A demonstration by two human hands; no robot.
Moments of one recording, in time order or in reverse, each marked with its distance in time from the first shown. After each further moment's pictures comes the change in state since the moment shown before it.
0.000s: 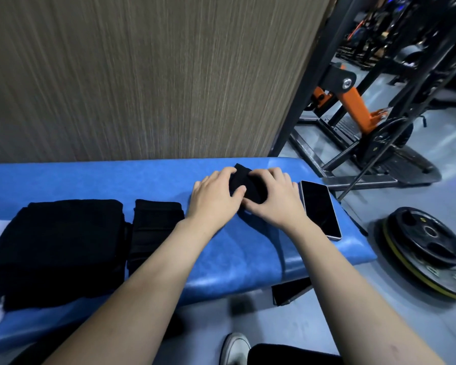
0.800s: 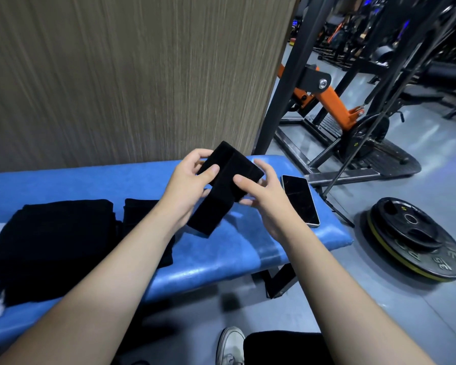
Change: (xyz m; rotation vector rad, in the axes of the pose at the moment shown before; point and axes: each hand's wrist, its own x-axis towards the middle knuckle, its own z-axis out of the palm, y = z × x) left_hand -0.021 0.014 -0.040 -1.040 -0.059 -0.055; right_hand -0.048 -0.039 -0.049 1.191 -0.081 0.321
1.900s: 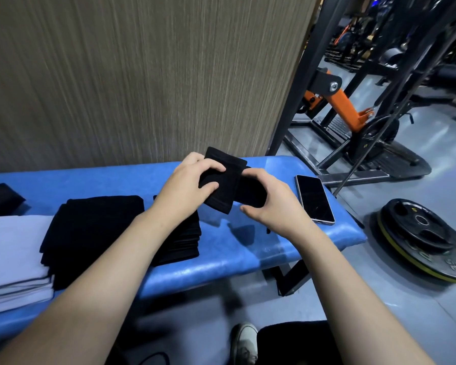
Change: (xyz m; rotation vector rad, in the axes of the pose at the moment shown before) left_hand -0.025 0.021 -0.059 0.891 -0.052 0.288; right_hand -0.027 -0.013 0.023 -0.808 -0.071 -0.341
